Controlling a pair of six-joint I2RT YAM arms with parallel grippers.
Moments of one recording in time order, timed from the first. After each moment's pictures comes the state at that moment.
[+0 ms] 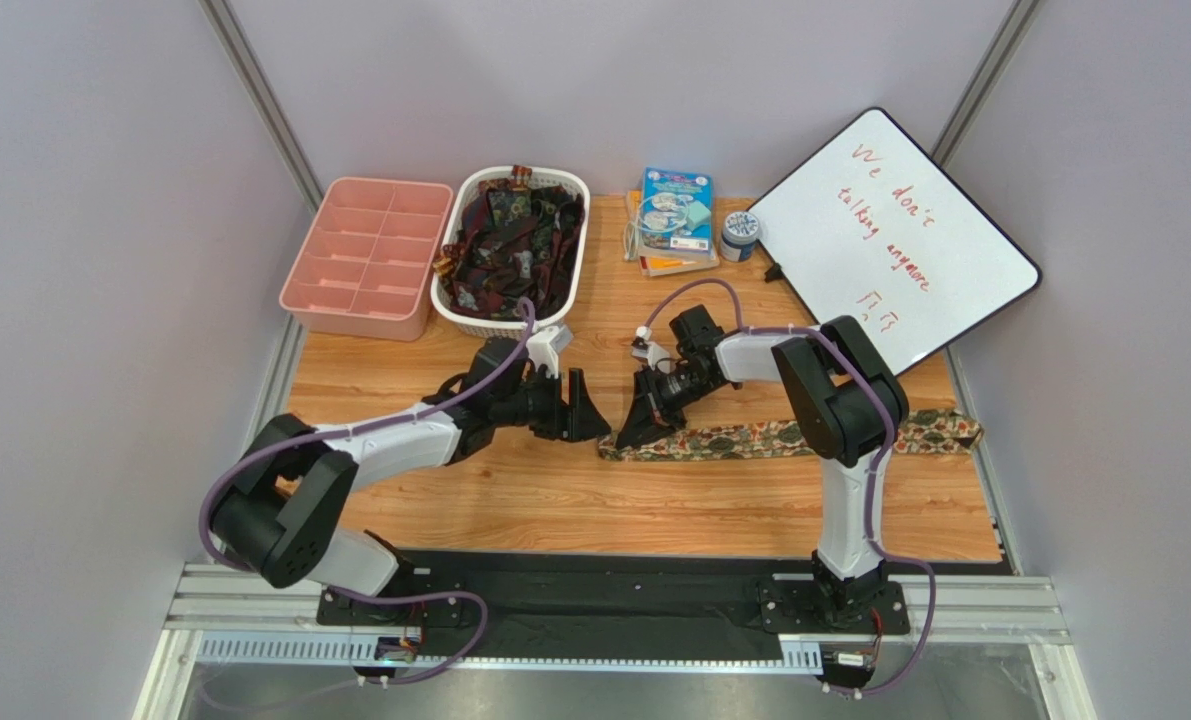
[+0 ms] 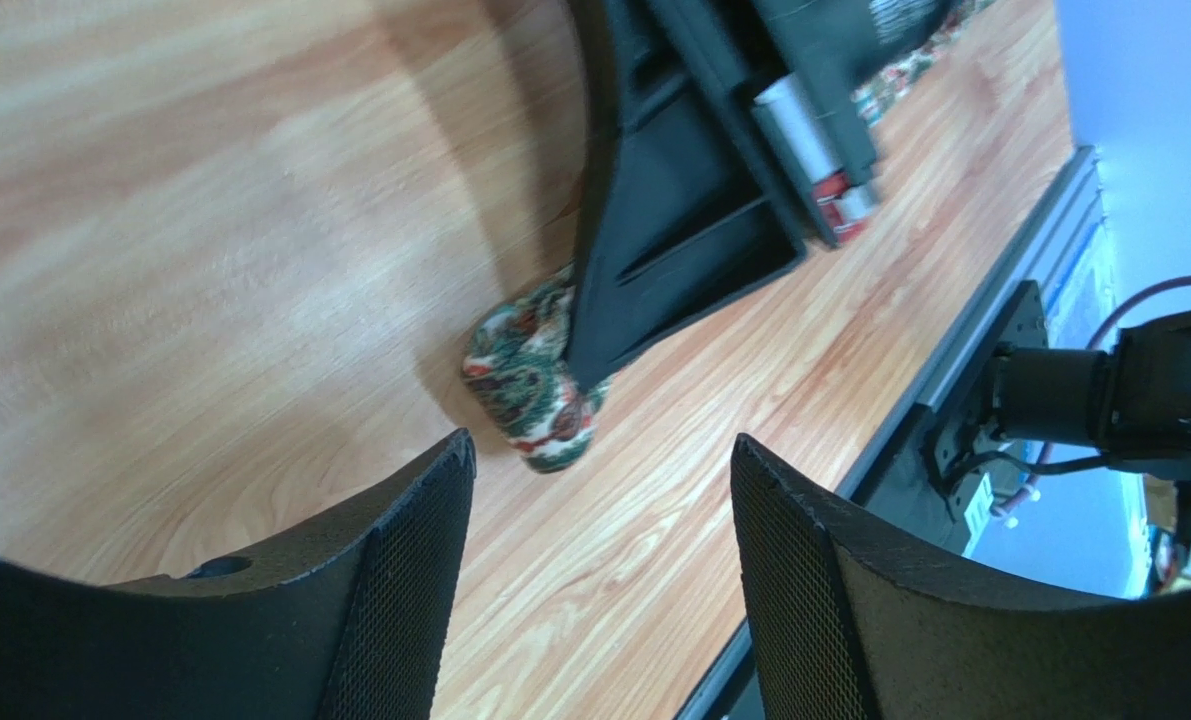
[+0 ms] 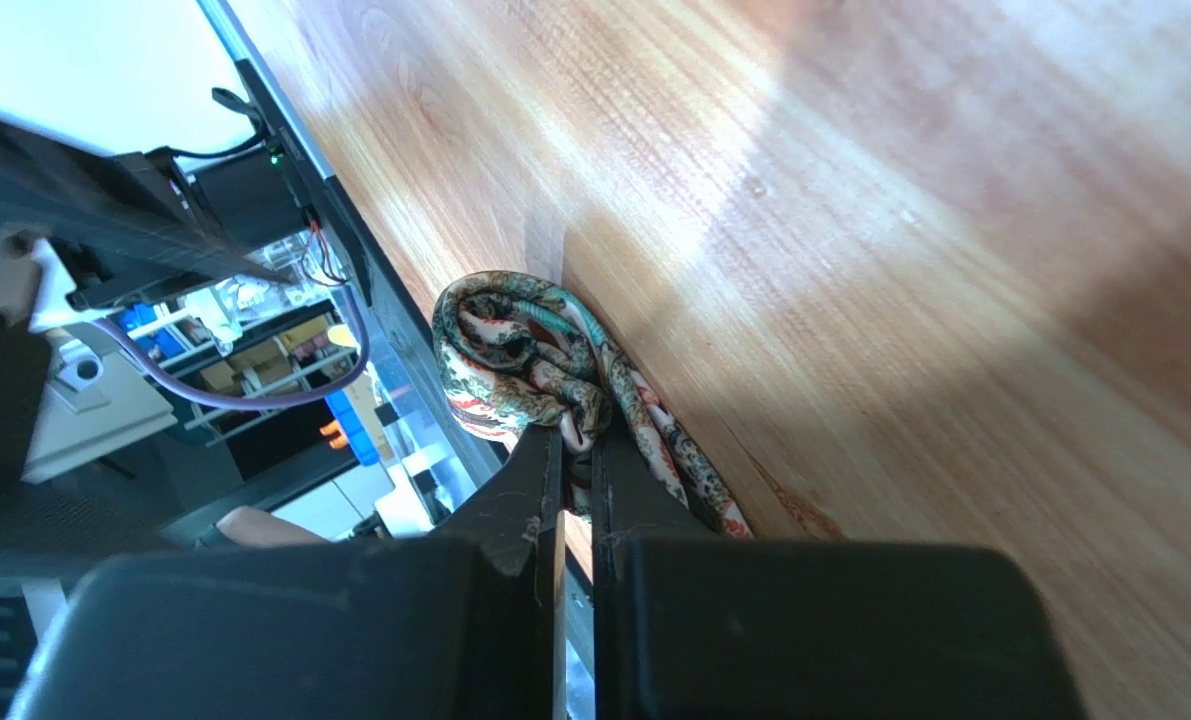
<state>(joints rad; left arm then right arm) -0.61 1.43 0.62 0.21 0.45 -0.55 0.46 2.03 1.10 -0.35 -0.94 0.35</state>
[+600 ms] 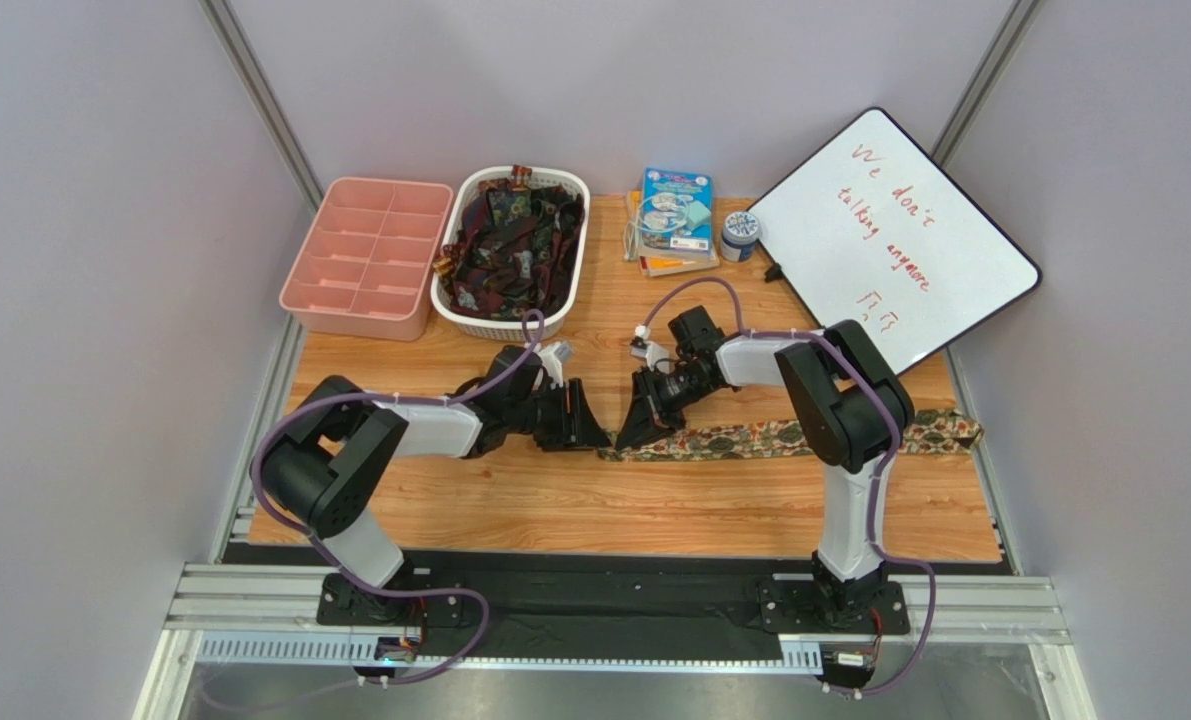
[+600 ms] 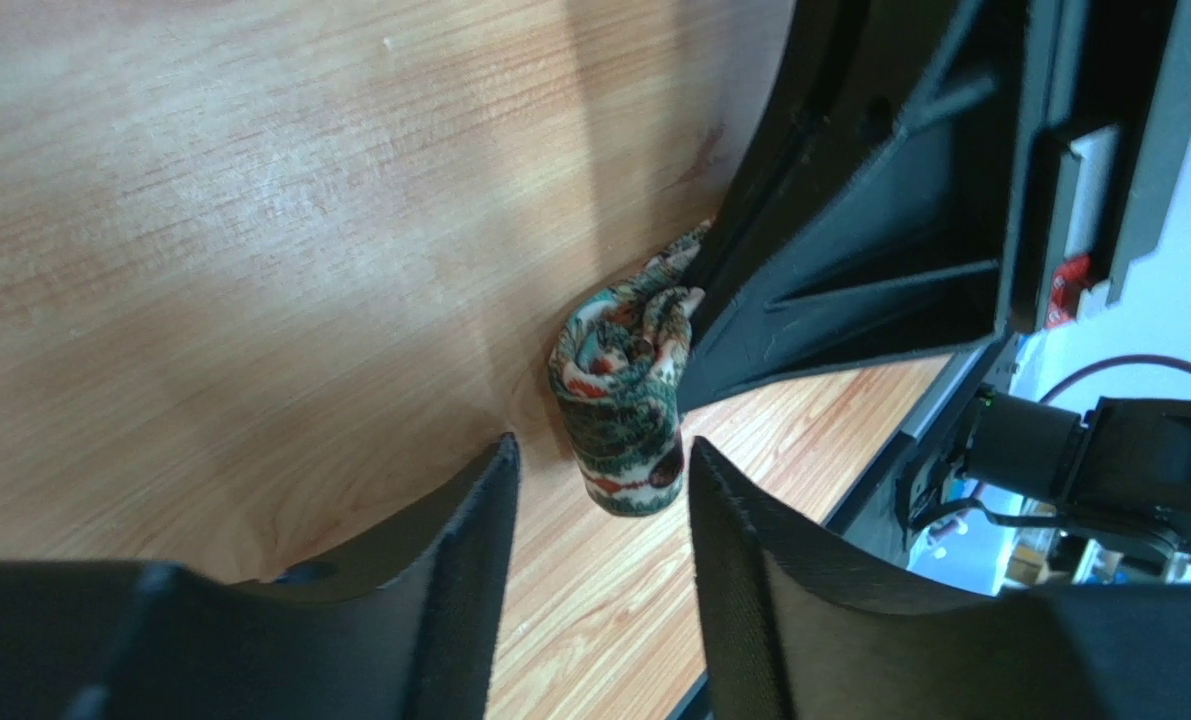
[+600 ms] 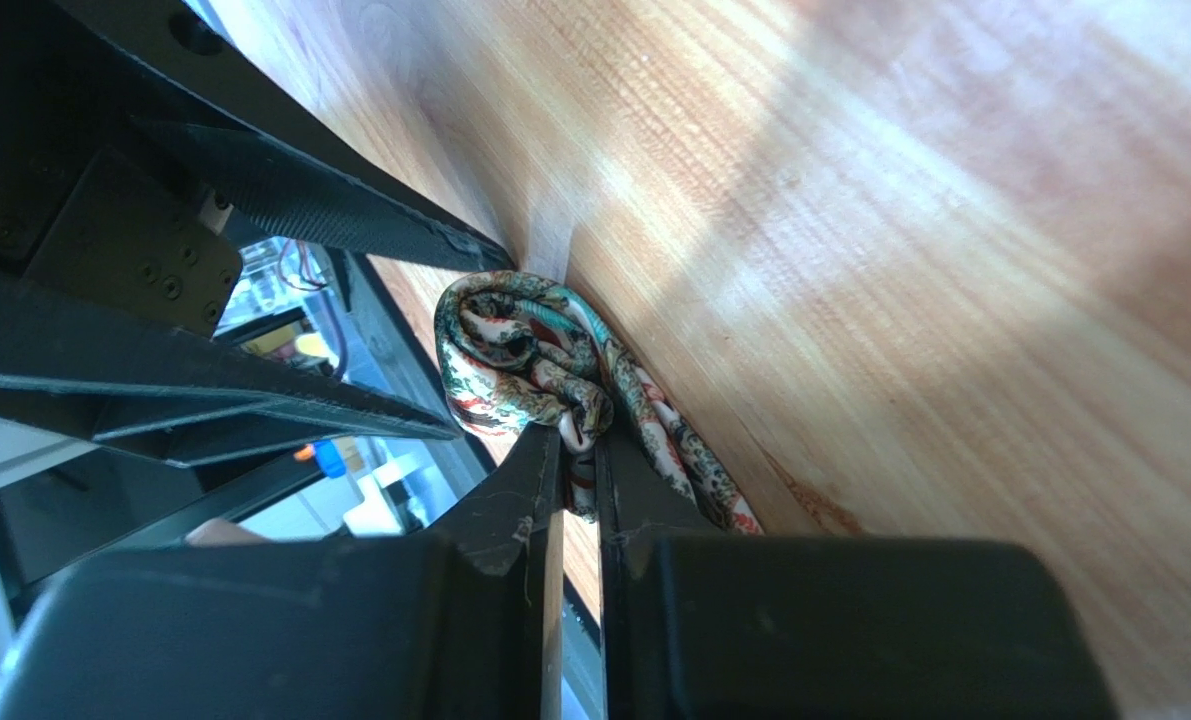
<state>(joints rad) -0.61 1.63 0.61 0.28 0.47 -0.73 0.47 2.00 1.07 -0.31 -0.91 0.35</state>
